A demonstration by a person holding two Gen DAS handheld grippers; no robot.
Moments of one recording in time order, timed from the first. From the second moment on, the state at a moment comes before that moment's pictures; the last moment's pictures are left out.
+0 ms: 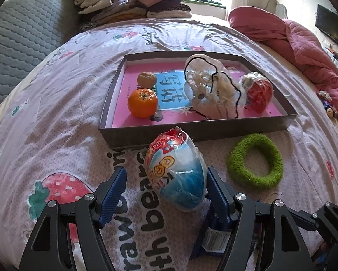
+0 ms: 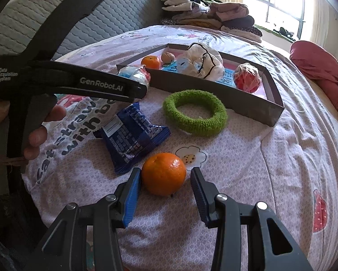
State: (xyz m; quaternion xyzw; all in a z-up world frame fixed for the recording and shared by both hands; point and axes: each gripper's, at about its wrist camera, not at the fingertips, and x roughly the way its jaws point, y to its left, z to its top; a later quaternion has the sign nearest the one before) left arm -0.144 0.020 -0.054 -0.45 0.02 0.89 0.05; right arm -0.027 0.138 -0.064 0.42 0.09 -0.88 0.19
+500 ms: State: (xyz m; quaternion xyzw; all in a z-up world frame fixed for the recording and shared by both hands) left arm -0.159 0.017 -0.066 -0.46 0.01 0.89 0.04; right arm -0.031 0.138 -0.067 0.41 0.09 -0.89 0.19
